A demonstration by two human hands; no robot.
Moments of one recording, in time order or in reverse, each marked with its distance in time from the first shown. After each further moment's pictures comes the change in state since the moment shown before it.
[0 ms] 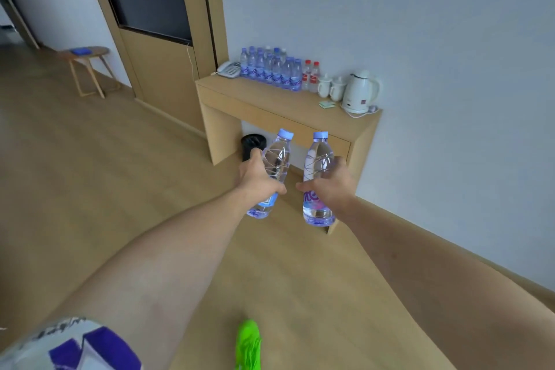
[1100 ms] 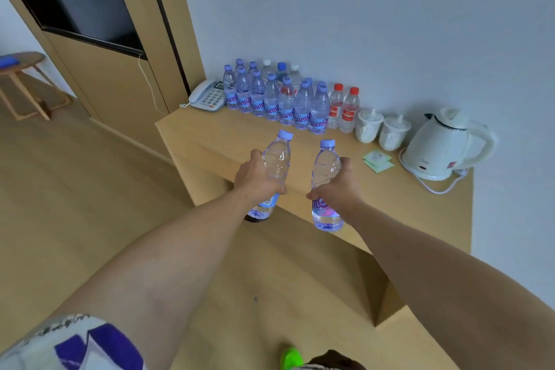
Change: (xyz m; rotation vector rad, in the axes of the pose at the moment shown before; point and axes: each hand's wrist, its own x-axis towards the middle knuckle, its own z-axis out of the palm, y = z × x) left_hand 0.701 -0.009 -0.001 0.144 -0.117 0.001; right_hand 0.620 -0.096 0.224 -0.078 0.026 0.095
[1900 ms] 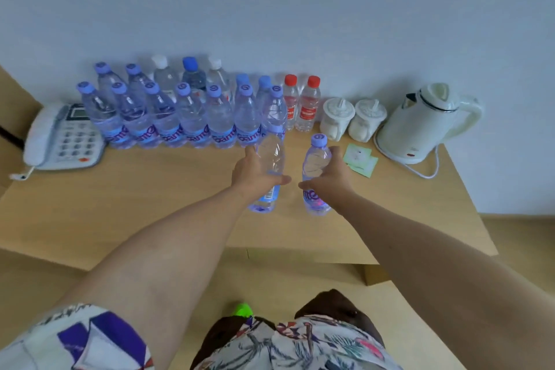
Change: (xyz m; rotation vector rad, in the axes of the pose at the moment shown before) left_hand 0.331 0.019 0.089 0.034 -0.462 0.296; right_hand 0.234 -0.004 0.063 -0.073 0.415 0.301
